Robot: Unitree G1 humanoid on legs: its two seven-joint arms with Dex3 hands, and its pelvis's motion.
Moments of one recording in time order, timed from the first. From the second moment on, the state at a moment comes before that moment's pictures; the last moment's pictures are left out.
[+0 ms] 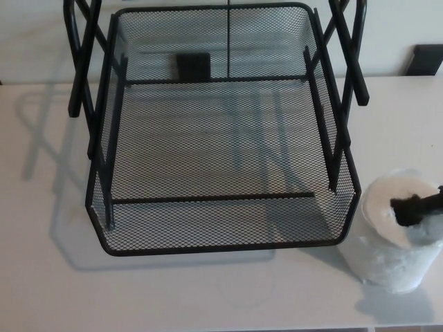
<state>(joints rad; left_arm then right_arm) -0.02 0.67 0.36 1.27 -0.13 0.02 -0.20 0.20 -1.04 -0.11 -0.43 -0.05 0.18 0.67</state>
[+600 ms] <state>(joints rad) -0.03 0.68 0.33 1.27 -0.13 0.02 -0.20 0.14 -1.03 0.03 -0.42 -0.21 0.20 0.60</state>
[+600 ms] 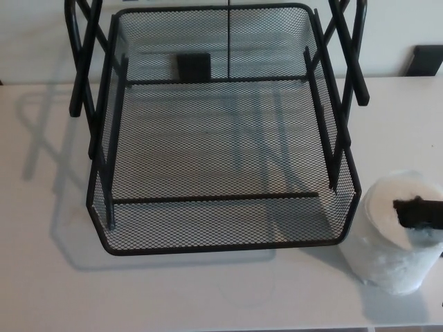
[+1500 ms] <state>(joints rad) -0.04 0.68 0.27 1.27 -0.12 0.02 -0.20 0.04 -0.89 0.15 -0.23 -0.41 0.02 0.18</state>
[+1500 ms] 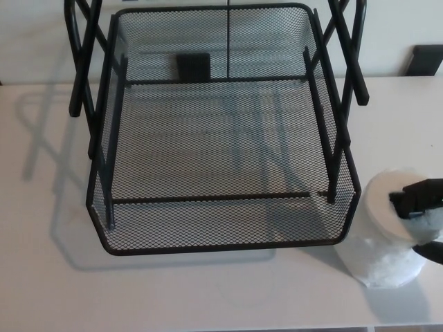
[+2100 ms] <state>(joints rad) -0.04 0.68 0.22 1.29 -0.11 0.02 -0.20 0.08 -0.83 -0.06 -0.17 -0.46 -0.16 -0.04</state>
